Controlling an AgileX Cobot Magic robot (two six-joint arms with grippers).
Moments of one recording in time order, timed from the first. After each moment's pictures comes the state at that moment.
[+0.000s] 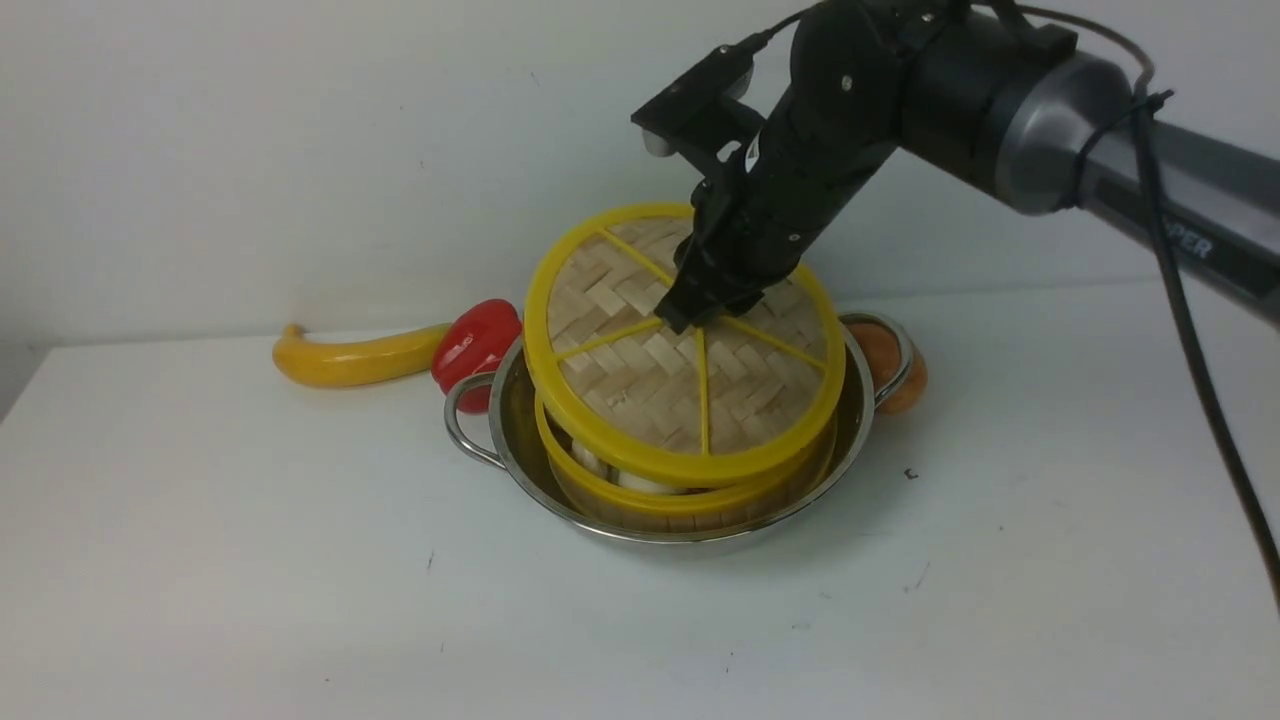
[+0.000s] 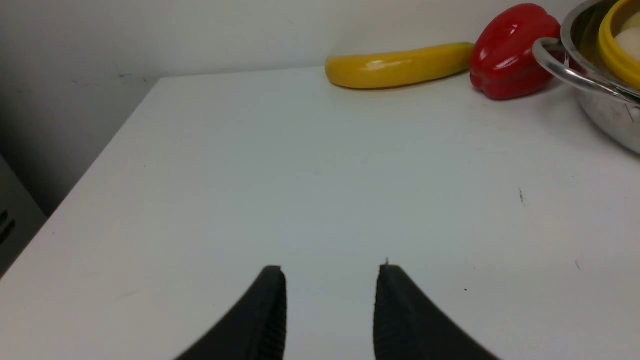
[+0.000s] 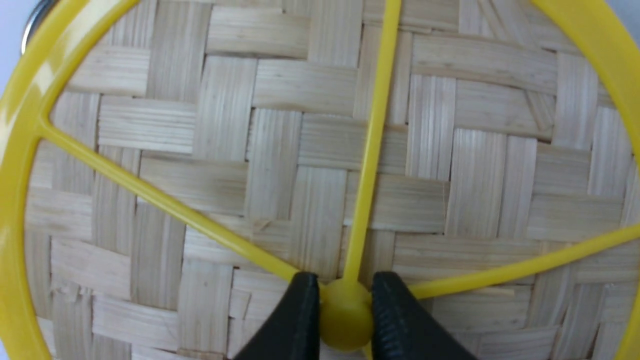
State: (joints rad) right arm 0.54 2.19 -2.08 0.14 1.11 -0.39; left arm 0.15 0.00 0.01 -0.02 0.33 0.08
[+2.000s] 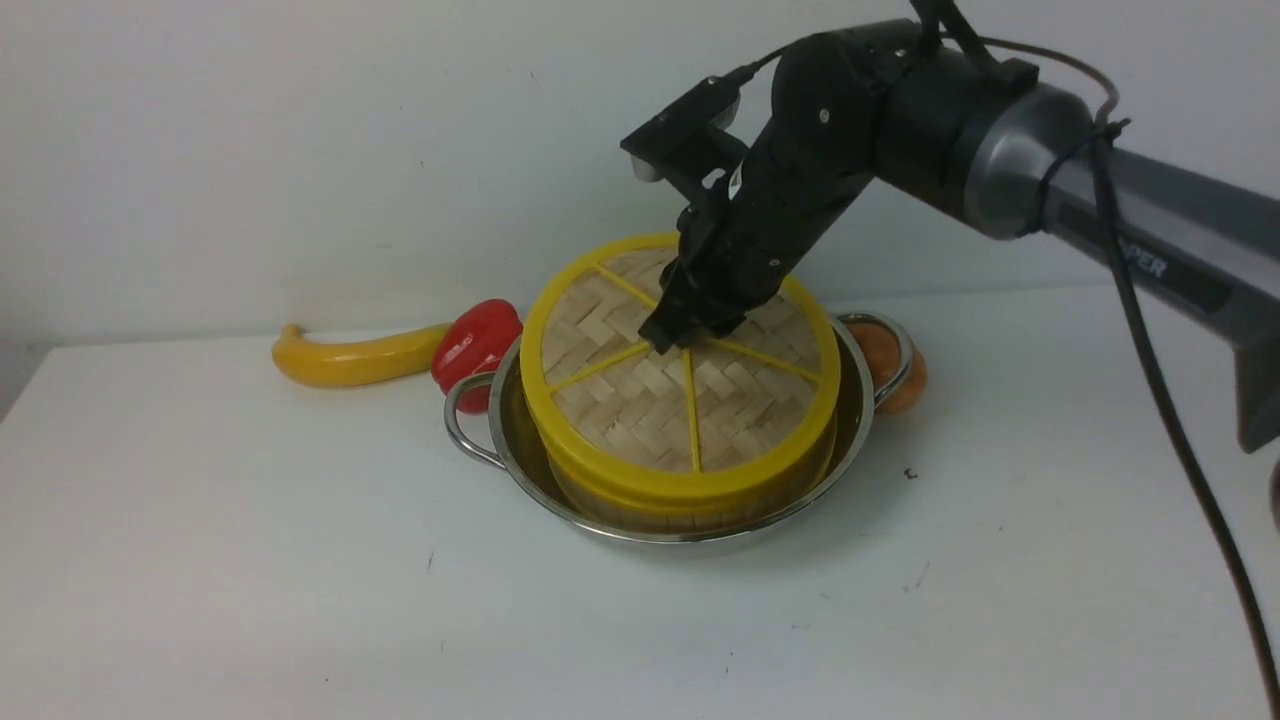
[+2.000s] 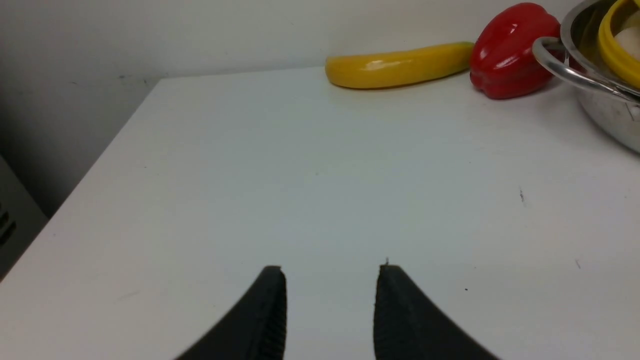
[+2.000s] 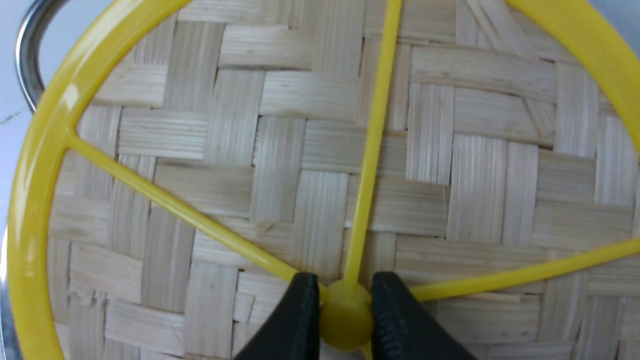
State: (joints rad) right arm 0.55 2.24 -2.09 0.17 1.09 -0.38; left arm 0.15 0.00 0.01 -0.02 0.33 0.09
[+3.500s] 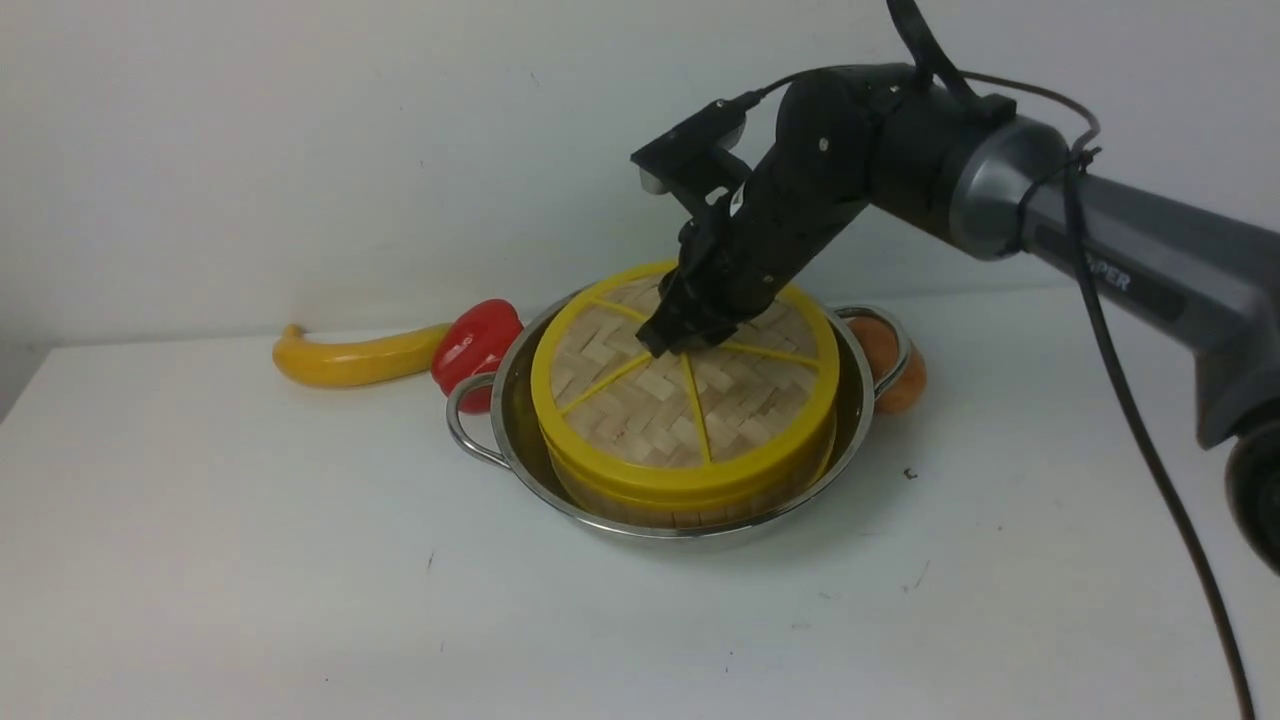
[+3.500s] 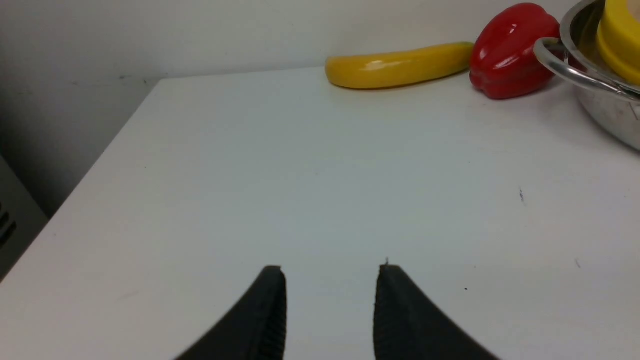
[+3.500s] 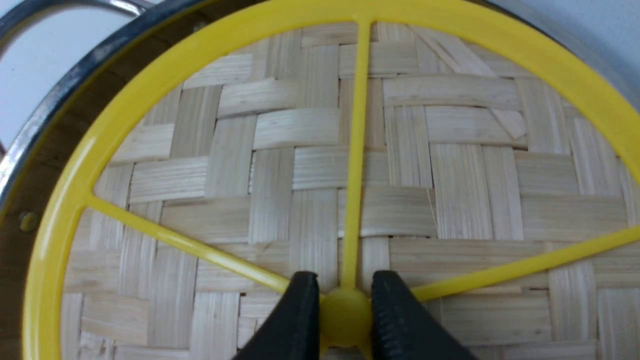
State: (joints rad) right arm 0.52 2.31 -2.10 0.24 1.01 -0.40; left arm 0.15 0.00 0.01 -0.02 0.33 0.09
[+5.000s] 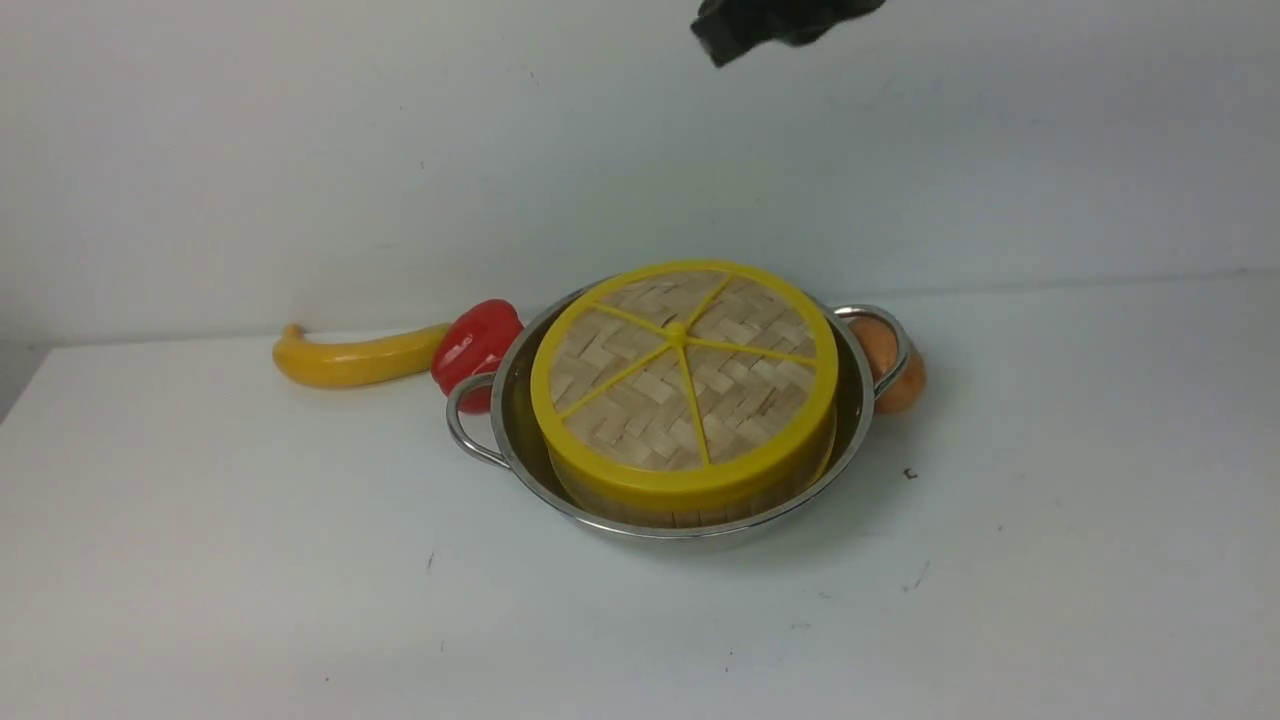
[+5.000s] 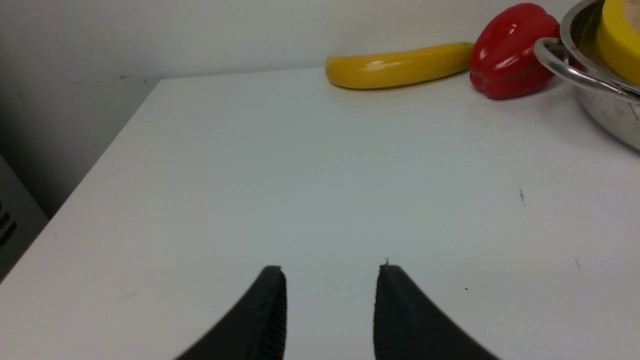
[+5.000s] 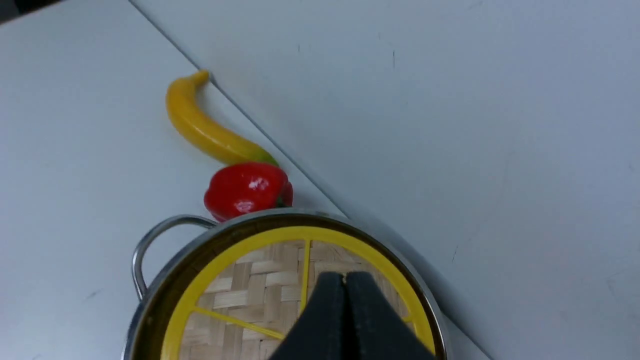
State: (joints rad) right arm 0.52 1.83 -2.10 0.20 1.06 -0.39; left arm 0.15 0.00 0.01 -0.02 0.33 0.09
